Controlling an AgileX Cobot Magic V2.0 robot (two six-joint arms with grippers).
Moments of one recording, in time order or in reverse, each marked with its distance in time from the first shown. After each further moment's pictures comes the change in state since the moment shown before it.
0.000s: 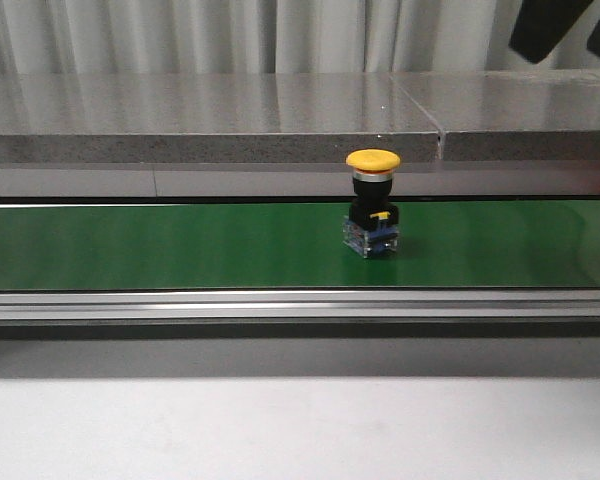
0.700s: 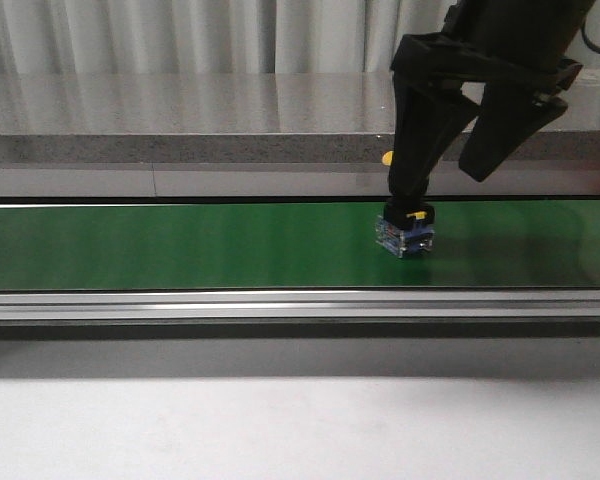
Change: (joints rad) left arm 0.000 0.000 0.000 0.000 0.000 0.000; right arm 0.125 0.247 0.000 0.013 -0.158 -0.007
